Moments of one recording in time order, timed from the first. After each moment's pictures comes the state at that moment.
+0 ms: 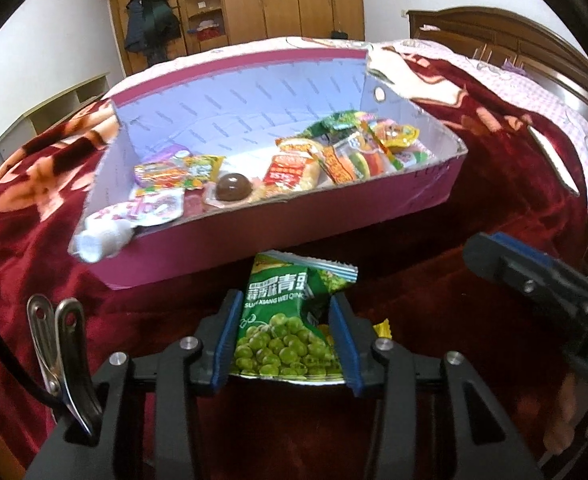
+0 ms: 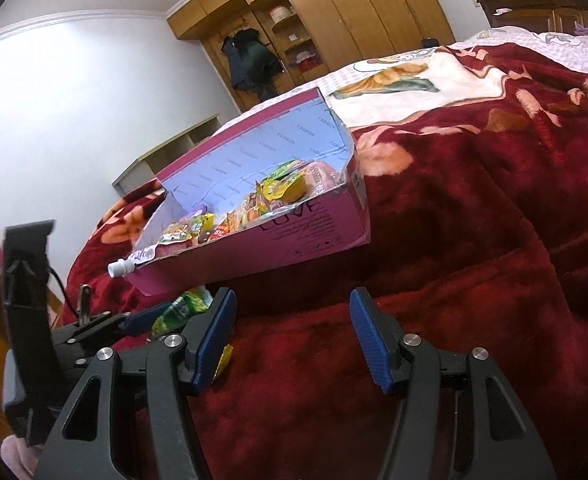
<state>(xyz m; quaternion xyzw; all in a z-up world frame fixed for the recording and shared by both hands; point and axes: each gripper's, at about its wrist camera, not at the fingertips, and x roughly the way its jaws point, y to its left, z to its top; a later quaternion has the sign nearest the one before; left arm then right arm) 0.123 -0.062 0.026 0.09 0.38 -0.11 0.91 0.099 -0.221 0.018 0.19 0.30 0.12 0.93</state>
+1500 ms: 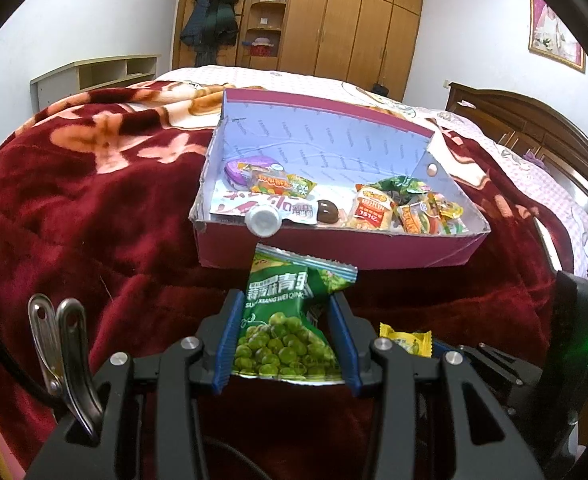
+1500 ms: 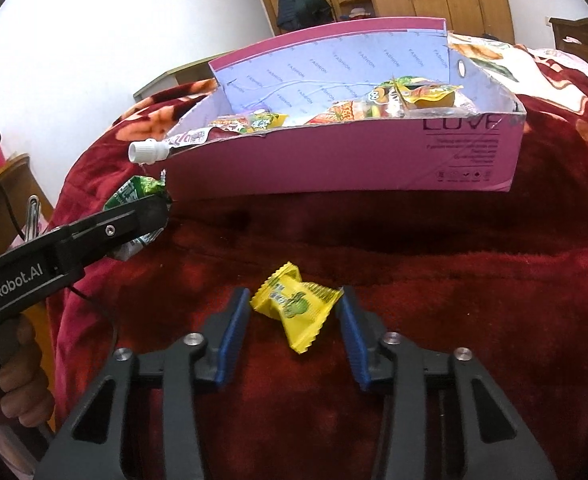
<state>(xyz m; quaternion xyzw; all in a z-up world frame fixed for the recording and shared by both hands) 0.102 0.020 0.045 -0.04 0.34 -0.08 0.93 0.109 -0.131 -0.012 0.07 0.37 0.17 0.91</state>
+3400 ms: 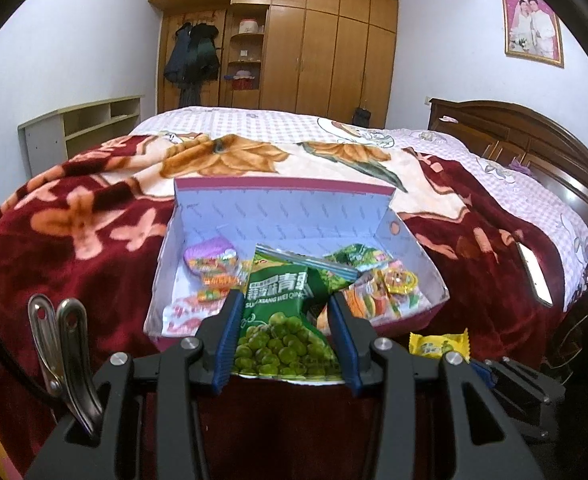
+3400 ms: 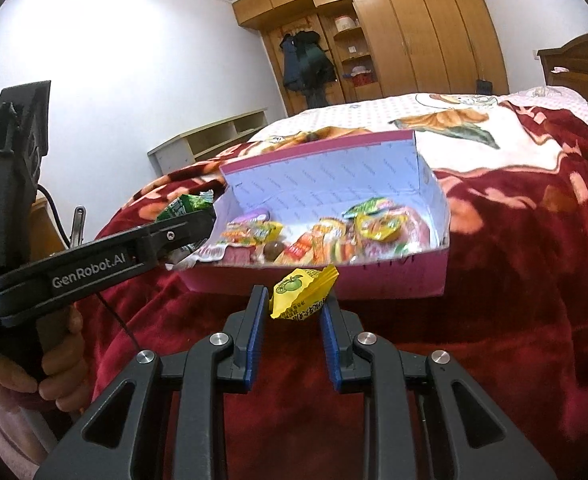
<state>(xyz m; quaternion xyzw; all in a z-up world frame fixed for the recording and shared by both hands) 0.121 -0.026 0.105 -0.02 0.28 -0.10 0.95 0.092 -0.172 0.059 0.10 0.26 0.18 0.94</state>
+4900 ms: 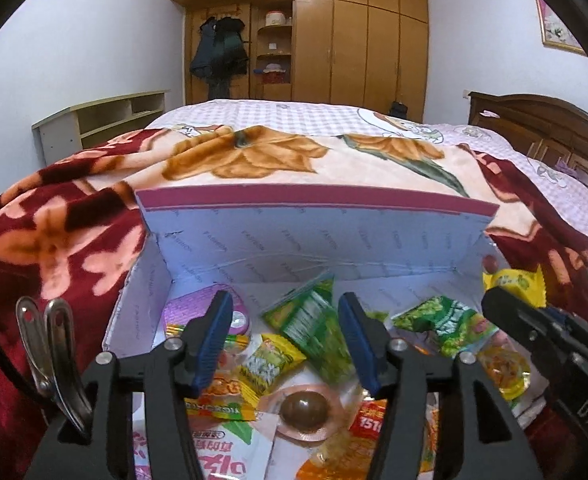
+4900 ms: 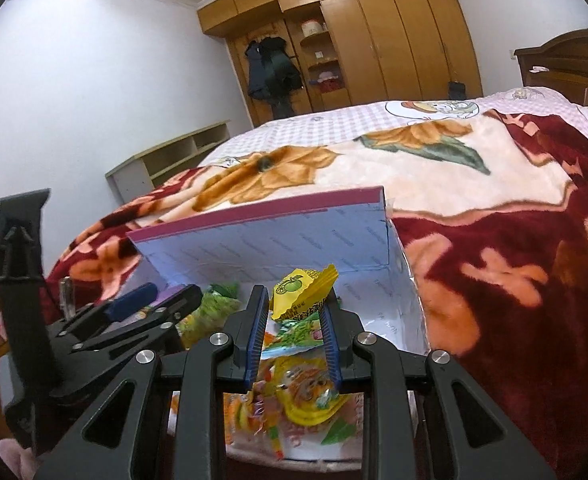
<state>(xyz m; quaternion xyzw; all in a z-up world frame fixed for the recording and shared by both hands) 0.245 -0.039 0.063 -0.01 0.29 -0.03 0.96 0.222 -0.194 0.069 0.10 0.26 0.12 0.95</state>
